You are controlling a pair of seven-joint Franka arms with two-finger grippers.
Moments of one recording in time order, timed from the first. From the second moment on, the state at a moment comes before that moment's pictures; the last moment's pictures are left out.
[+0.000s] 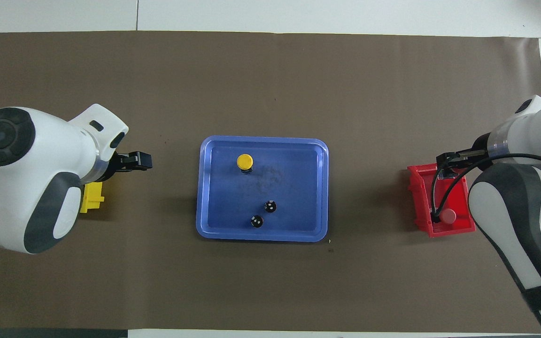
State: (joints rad) left arm 0.03 -0.04 -0.47 -2.03 0.04 2.04 -0.52; right arm -0.04 -0.06 0.05 -2.15 0.00 2.09 -0.07
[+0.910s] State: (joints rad) left arm -0.03 0.49 -0.76 -1.76 0.45 2.11 -1.11; right arm -0.08 -0.07 0.06 -2.34 0.00 2.32 -0.14
